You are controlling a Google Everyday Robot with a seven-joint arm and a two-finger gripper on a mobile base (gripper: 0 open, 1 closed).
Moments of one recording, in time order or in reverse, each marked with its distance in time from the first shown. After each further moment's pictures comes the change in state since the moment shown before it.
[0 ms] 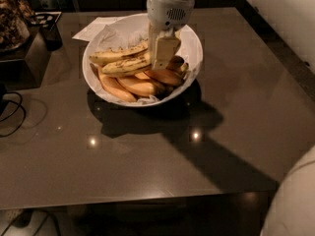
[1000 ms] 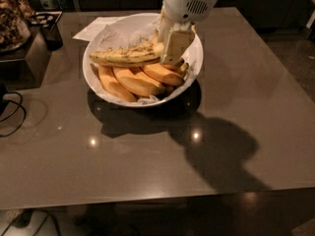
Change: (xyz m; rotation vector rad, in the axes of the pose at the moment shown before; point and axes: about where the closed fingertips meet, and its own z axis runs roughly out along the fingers) arm 0.008 0.022 -0.042 0.139 -0.062 0.041
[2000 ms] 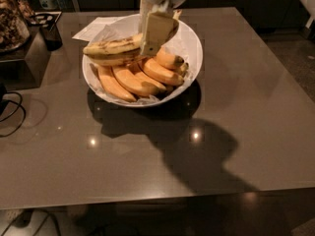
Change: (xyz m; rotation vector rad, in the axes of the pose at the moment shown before) arm -0.046 0.003 -0.019 -0.086 -0.014 0.030
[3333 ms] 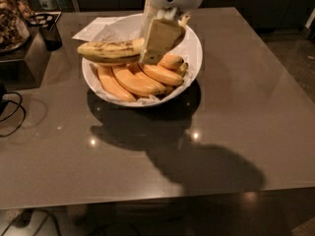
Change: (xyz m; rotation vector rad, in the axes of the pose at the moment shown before) arm -0.012 0.042 -0.019 0.057 -0.065 0.056
